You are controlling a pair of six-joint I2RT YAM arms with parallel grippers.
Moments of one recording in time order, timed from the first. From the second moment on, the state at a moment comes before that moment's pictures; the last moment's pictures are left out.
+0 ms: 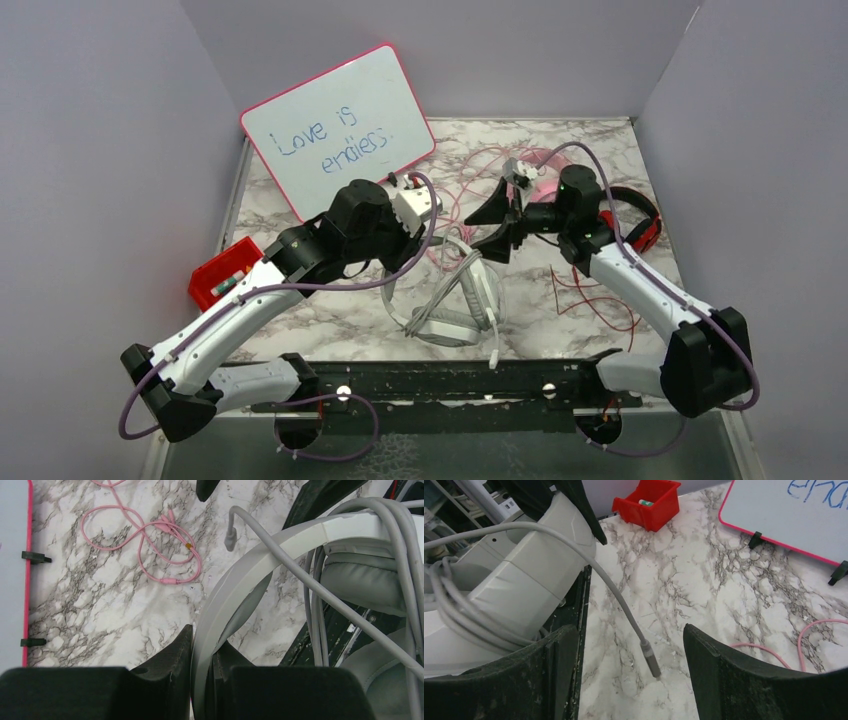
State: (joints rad) left arm -0.81 1.10 1.22 -0.69 0.16 0.09; right arm 0.36 1.24 0.83 0.25 -1.17 0.07
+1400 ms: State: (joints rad) left arm -0.81 0.96 1.12 -0.52 -0.08 0.09; right arm 0.45 1.28 0.88 0.26 -1.01 0.38
